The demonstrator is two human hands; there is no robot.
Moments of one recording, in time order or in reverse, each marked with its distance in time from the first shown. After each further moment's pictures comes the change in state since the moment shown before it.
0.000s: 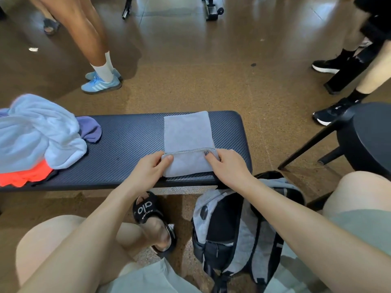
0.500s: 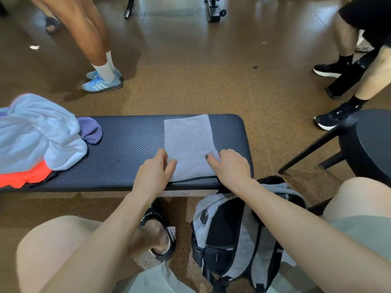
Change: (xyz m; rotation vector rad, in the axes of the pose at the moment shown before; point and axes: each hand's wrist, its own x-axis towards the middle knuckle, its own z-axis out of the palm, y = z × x) left_hand 0.003 0.005 0.022 0.220 0.217 -0.070; right_hand 0.018 0.000 0.005 -0.389 0.025 0.105
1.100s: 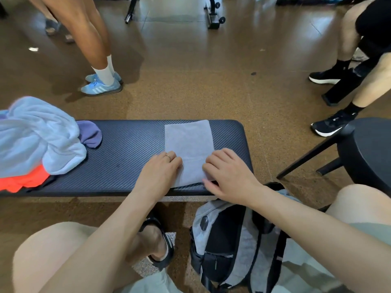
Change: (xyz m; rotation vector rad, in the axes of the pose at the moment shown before) left_hand 0.025 -0.009 0.007 0.486 0.092 0.544; right_hand -0.013 0.014 -0.017 -0.258 0.262 -0.857
